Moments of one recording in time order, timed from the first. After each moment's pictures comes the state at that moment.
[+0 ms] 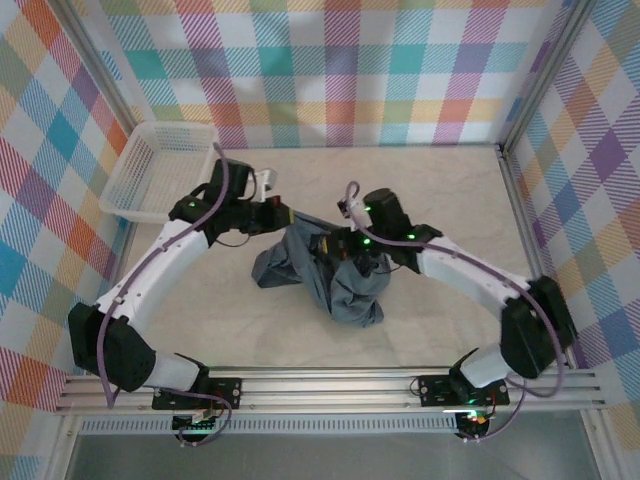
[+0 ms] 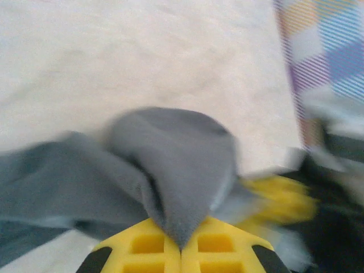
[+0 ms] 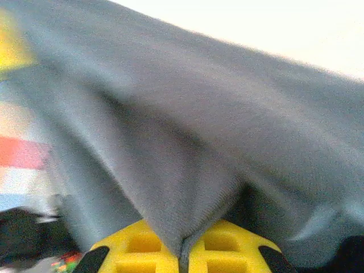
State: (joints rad) left arm -0.36 1.39 1.28 -0.71 0.40 -0.50; right arm 0.63 1.40 1.03 -0.20 -0.55 0.49
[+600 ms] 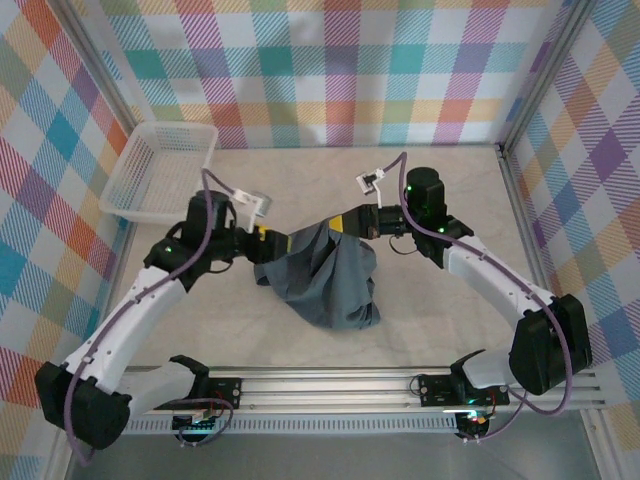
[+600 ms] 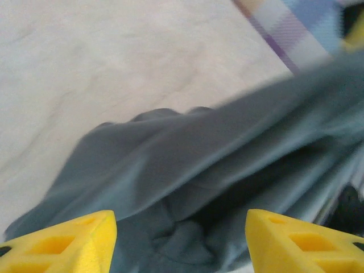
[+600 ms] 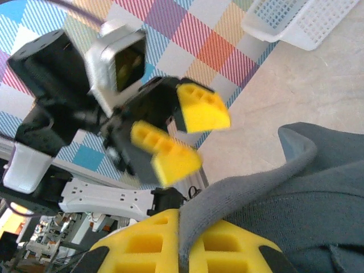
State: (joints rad) left arm -0.47 1.09 1.03 -0.57 0.42 -0.12; right arm 0.46 1.36 1.03 0.06 -1.07 0.70
